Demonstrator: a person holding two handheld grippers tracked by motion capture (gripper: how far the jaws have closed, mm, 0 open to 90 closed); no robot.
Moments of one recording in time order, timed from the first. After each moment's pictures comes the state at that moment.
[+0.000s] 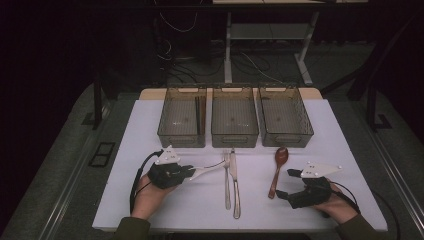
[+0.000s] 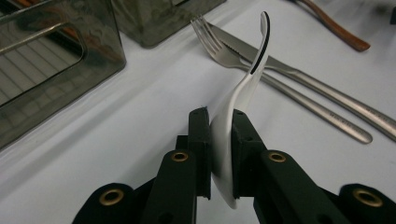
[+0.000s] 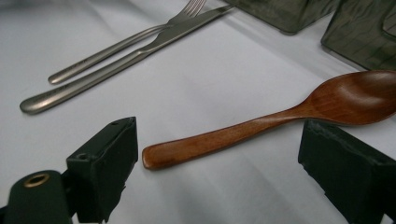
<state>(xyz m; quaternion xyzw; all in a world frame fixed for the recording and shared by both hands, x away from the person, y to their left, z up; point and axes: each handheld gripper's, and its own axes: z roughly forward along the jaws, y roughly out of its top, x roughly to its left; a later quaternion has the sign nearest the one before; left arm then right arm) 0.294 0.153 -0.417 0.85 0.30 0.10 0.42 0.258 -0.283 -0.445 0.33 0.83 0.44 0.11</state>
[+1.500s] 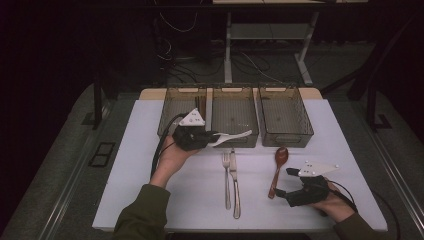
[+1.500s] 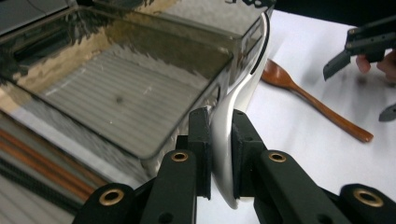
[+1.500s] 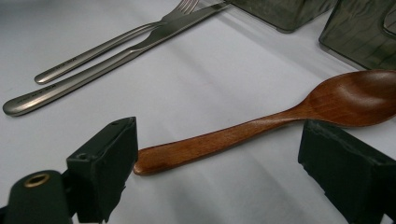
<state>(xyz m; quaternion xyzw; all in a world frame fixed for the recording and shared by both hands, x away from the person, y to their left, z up) 0.375 0.089 -0.360 0.85 0.21 0.11 0.47 0.263 -0.279 -0.449 0.33 0.83 0.43 0.12</state>
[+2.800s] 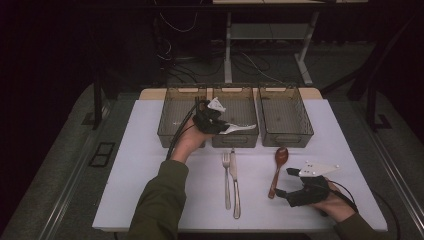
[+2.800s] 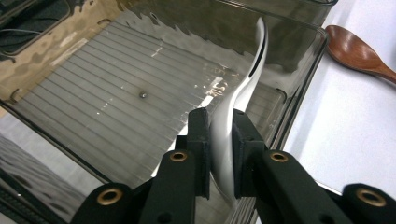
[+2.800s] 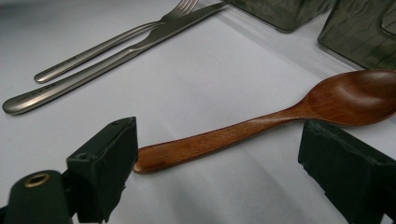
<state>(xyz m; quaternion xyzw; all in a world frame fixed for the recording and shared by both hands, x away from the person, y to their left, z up) 0.446 0.043 -0.386 0.89 0.22 0.11 0.38 0.263 -0.280 -0.449 0.33 0.83 0.43 0.12</state>
